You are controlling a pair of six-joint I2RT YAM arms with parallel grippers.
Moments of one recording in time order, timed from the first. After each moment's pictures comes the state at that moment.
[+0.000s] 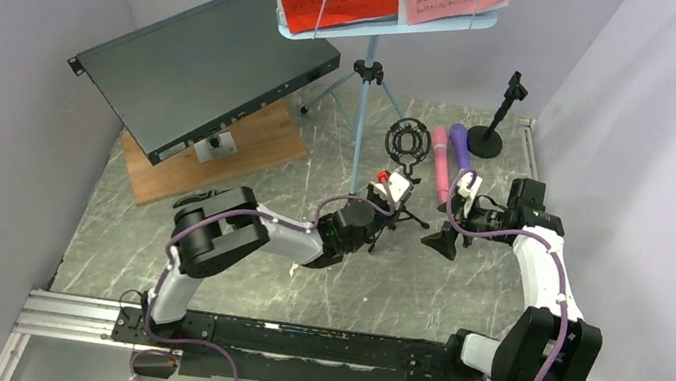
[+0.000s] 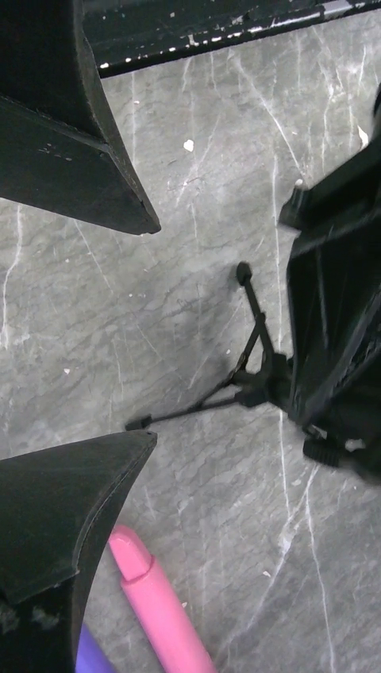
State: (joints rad) left arm -1.08 1.97 1.06 0.96 -0.40 -0.04; right arm -0.19 1.24 0.88 -0.82 -1.05 -1.12
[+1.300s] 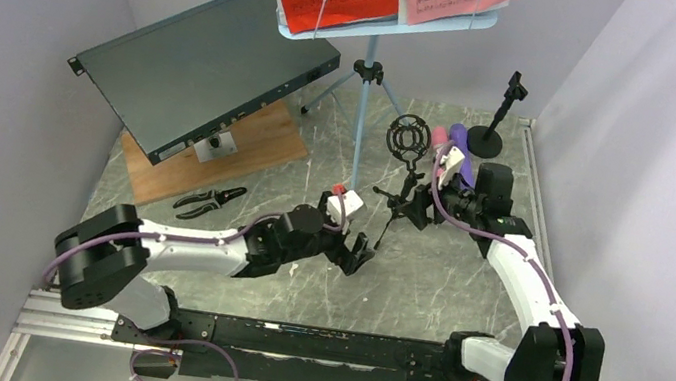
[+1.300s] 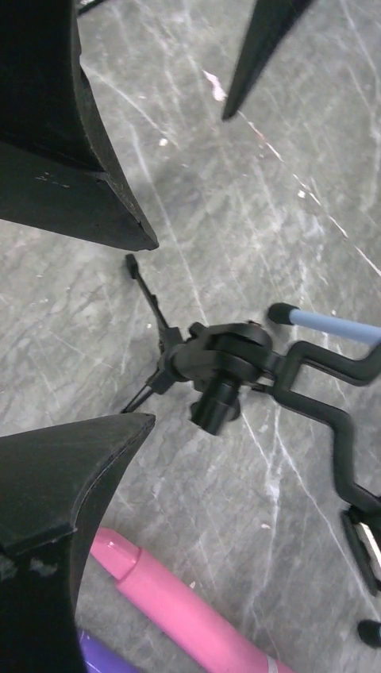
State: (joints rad) left arm -1.07 1.46 0.71 0.47 -0.08 -0.25; right arm 0.08 1.18 0.78 -0.25 -0.71 -0.35
